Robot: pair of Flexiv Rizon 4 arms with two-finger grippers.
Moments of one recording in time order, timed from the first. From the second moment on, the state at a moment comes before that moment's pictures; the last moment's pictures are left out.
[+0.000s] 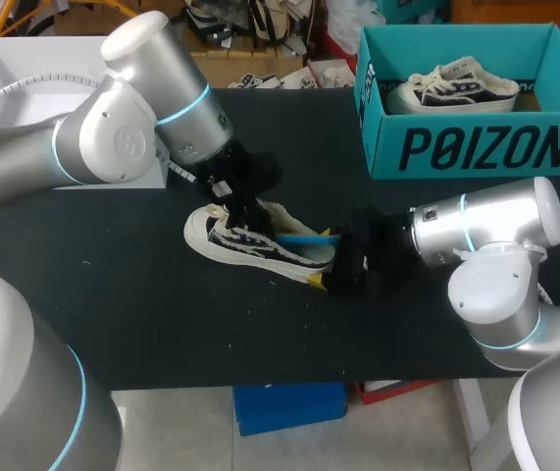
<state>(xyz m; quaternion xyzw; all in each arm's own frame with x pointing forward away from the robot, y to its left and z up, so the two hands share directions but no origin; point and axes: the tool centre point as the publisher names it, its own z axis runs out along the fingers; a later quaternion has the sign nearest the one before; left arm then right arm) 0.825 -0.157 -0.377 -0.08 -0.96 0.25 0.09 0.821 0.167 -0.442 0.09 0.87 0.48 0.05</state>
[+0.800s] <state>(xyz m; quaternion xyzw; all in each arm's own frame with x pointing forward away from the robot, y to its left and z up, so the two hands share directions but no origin) 0.817 -0.177 -0.385 -0.14 -0.96 0.23 0.08 0.821 0.167 -0.442 0.09 0.87 0.48 0.05</state>
